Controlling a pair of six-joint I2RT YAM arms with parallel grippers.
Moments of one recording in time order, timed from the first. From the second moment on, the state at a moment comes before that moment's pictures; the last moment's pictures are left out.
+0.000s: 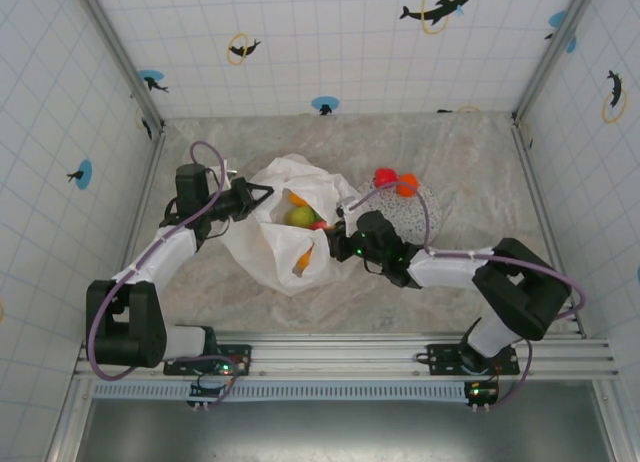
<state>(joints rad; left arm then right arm) -0.09 1.33 0.75 0.06 0.88 -0.81 0.88 1.58 0.65 0.52 -0.03 0.37</state>
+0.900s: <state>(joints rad) -0.09 1.33 0.75 0.07 0.89 -0.82 0.90 1.99 1.12 0.50 0.09 0.41</state>
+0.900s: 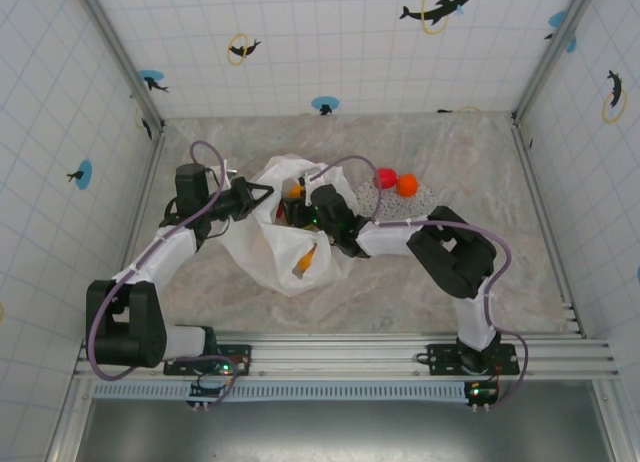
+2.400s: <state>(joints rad) -0.09 1.38 0.75 0.09 0.87 -0.81 0.40 1.11 0.66 -0.06 0.08 0.31</state>
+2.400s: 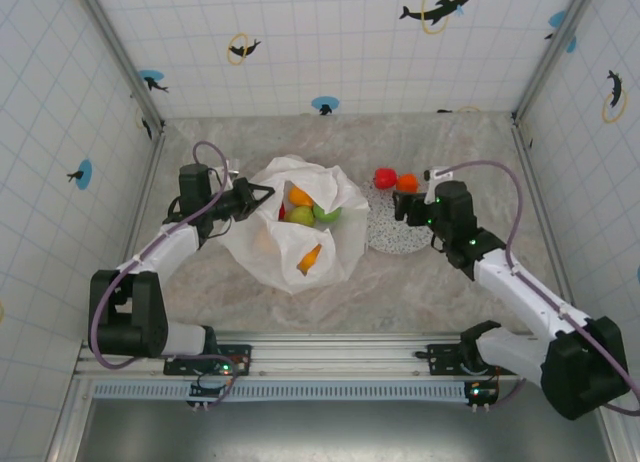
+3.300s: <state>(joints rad) -0.09 1.38 0.75 0.09 0.87 -0.81 0.27 1.85 1.15 -0.21 0.04 0.19</state>
